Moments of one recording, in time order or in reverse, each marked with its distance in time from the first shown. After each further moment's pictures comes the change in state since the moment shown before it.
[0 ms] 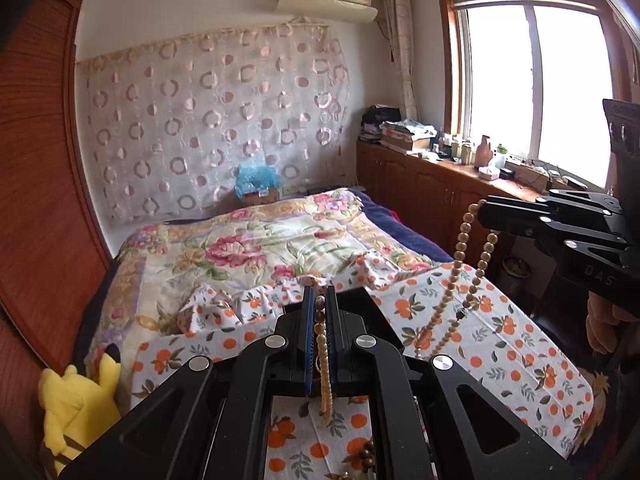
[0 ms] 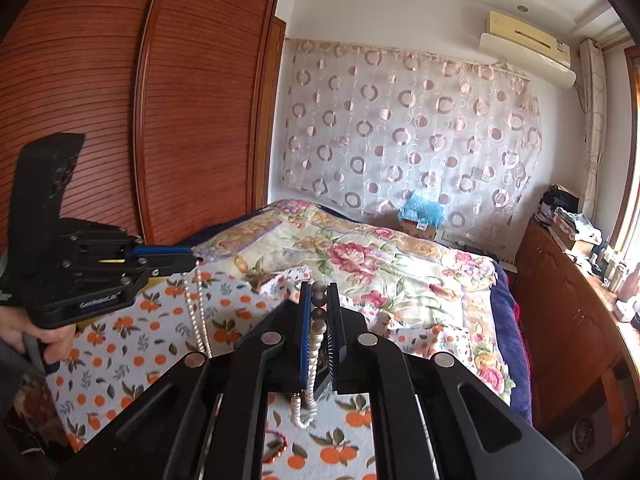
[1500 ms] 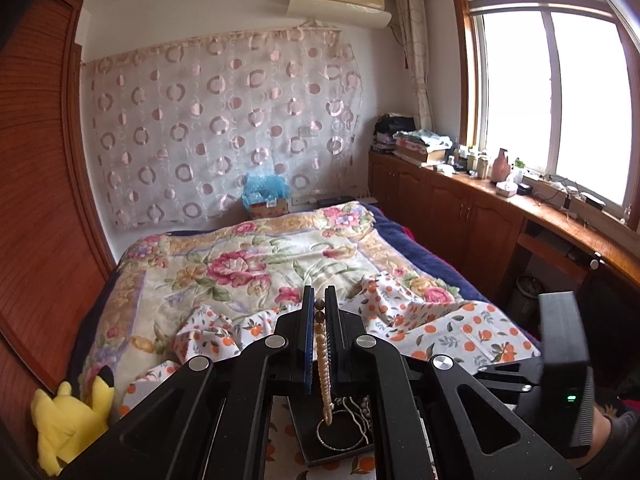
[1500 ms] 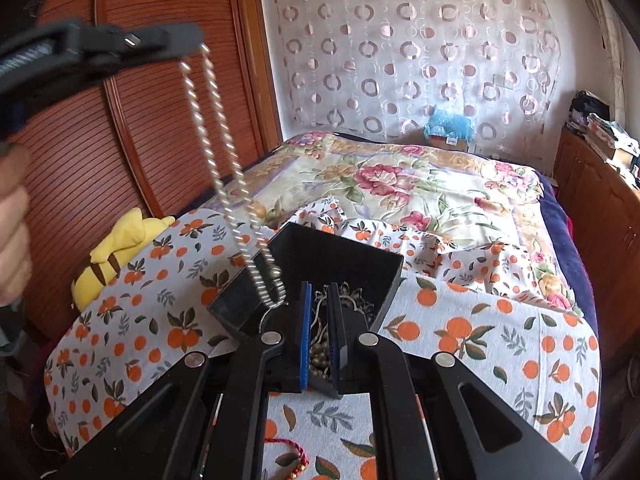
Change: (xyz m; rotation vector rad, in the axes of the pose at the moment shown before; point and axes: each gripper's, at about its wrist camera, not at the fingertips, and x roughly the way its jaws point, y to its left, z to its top) left arm 0.073 0.001 0.041 -0.023 -0.011 0.041; right arm 0.128 -0.012 -0.083 0.178 0.238 0.141
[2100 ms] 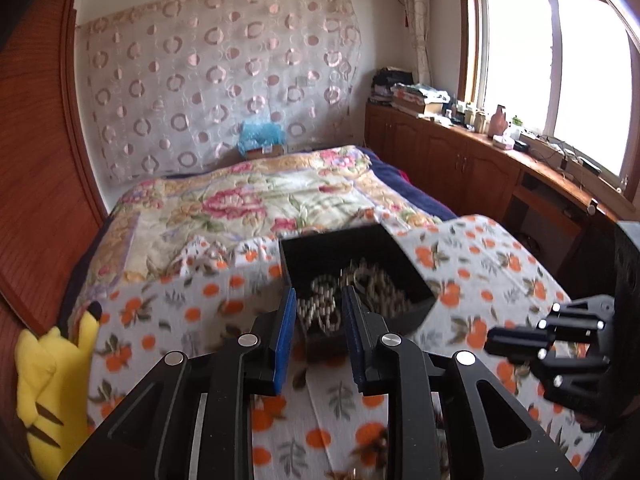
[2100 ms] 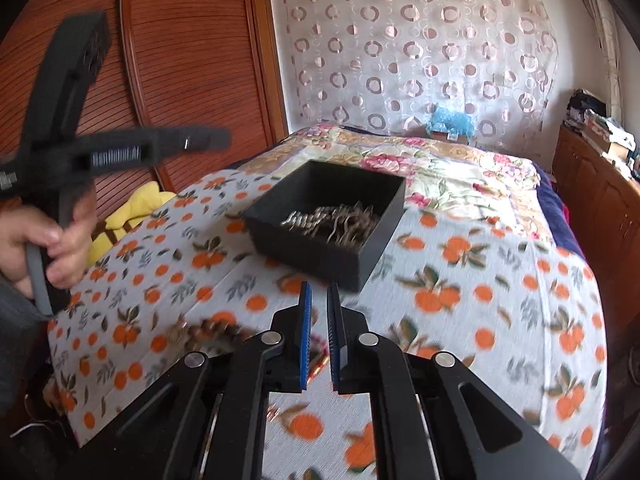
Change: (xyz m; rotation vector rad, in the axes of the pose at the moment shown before) left arm -0.009 0.013 -0.113 -0.023 0.159 -0.035; right arm -0.047 0.022 -0.089 -0.016 0.001 0.006
